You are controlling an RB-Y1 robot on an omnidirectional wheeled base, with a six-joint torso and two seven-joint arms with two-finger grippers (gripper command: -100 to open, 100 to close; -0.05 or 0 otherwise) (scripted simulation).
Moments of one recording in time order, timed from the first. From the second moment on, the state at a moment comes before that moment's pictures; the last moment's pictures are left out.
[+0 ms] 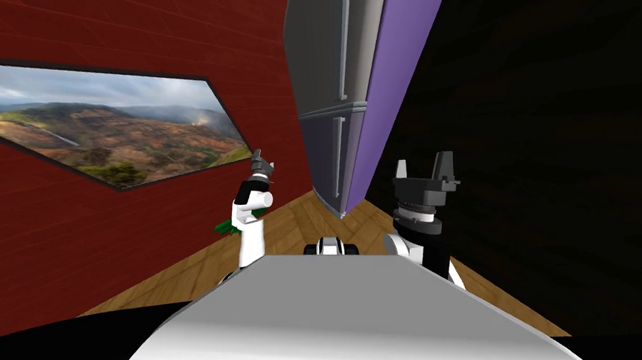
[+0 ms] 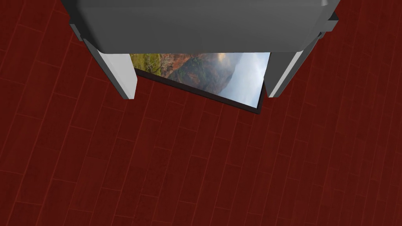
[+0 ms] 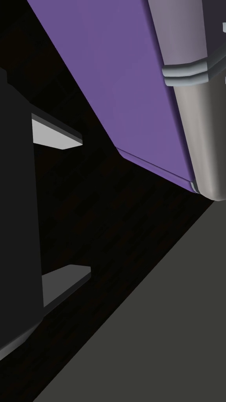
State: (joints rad) left arm -0.18 0.17 0.29 -2.07 0.15 0.32 0.12; right arm 0.50 -0.03 0.04 -2.39 -0.04 -0.62 -0.08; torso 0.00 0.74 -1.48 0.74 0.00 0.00
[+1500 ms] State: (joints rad) left arm -0.53 0.17 0.36 -1.95 0.19 0.71 0.25; right arm 0.50 -0.03 0.04 -2.39 -0.04 -0.62 -0.08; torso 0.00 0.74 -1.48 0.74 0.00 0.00
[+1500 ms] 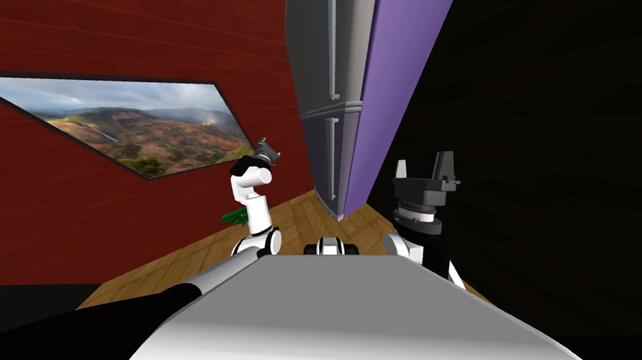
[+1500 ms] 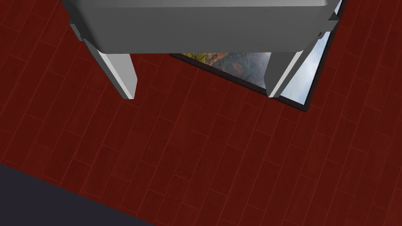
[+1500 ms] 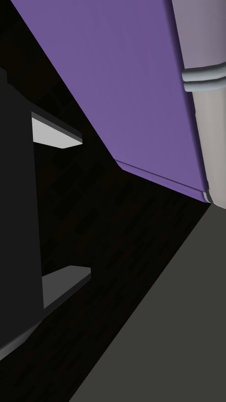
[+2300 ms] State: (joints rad) left arm -0.73 0.17 0.36 -1.86 0.21 0.93 0.33; right arm 0.50 -0.03 0.04 -2.39 -0.04 -0.62 -0.08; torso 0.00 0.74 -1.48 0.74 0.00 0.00
